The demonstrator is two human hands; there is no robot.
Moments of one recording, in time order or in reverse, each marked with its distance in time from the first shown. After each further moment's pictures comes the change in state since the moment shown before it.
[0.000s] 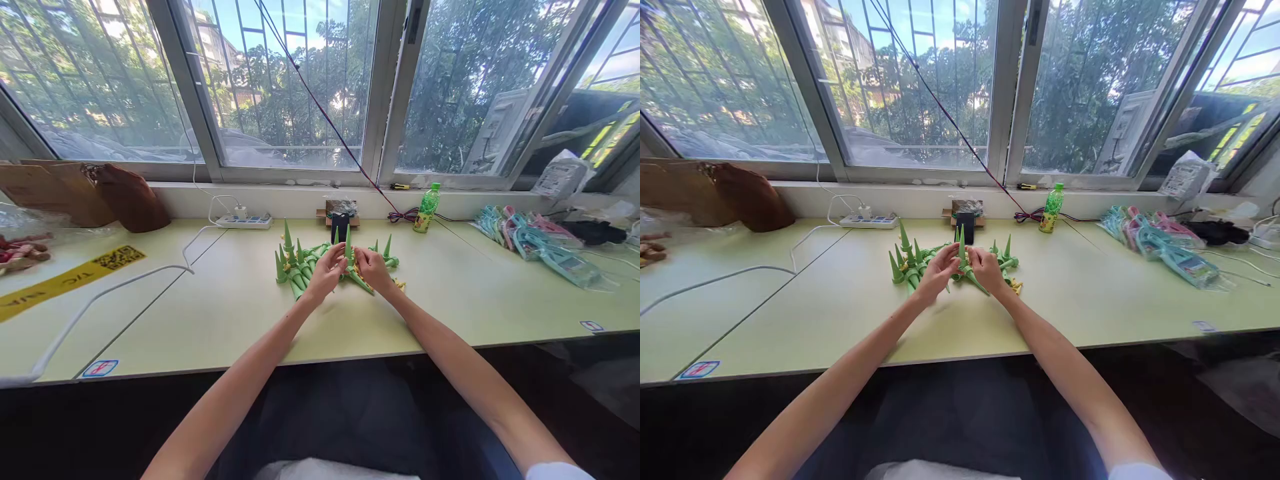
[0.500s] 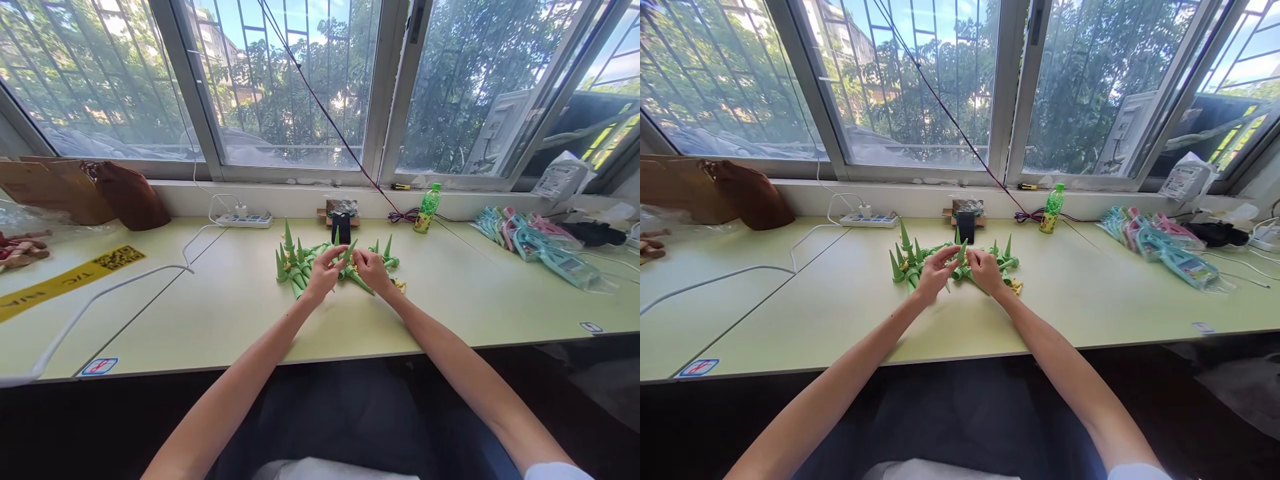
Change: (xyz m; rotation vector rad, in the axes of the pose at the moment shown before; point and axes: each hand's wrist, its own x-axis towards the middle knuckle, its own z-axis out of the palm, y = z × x) left_hand 0.003 -0.002 -0.001 0.057 0.118 0.060; right_hand 0.000 0.003 0.003 -0.034 0.001 -0.051
